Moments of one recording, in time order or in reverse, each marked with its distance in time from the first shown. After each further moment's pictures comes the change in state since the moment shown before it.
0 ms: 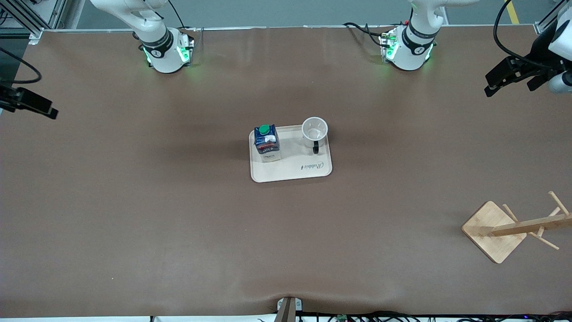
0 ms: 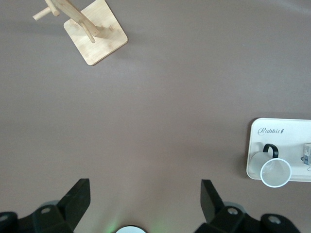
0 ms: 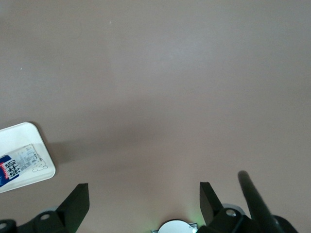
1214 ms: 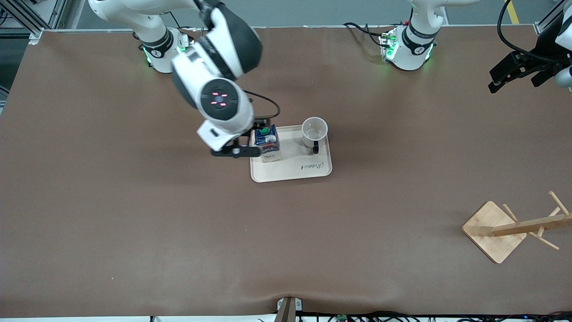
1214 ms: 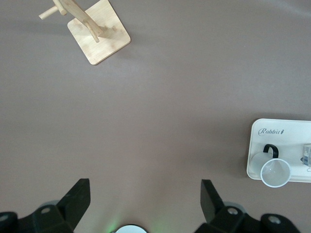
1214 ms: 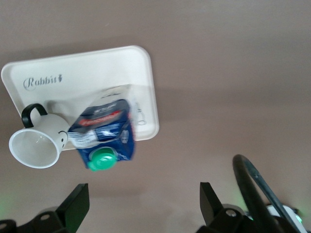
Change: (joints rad) left arm 0.004 -0.014 0.009 -0.002 0.000 -0.007 0.000; right arm 0.569 0.406 0.042 0.122 0.175 0.073 0.476
